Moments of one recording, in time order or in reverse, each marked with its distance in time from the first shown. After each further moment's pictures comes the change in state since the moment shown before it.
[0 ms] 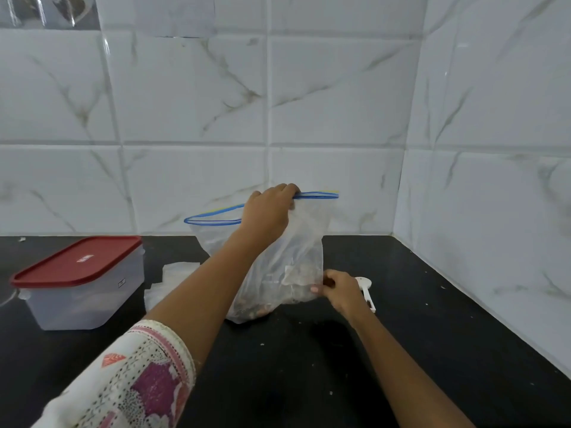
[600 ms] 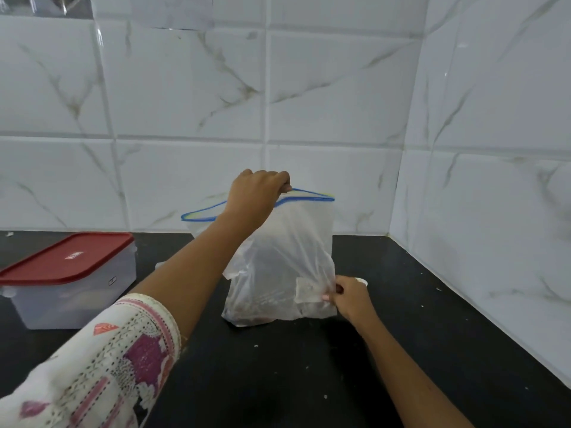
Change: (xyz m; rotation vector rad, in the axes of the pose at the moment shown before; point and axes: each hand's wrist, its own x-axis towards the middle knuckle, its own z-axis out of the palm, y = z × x) left_hand 0.016 -0.013 -0.016 0.192 0.096 0.072; right_hand 0.005 0.021 -0.009 -0.112 0.075 0.071
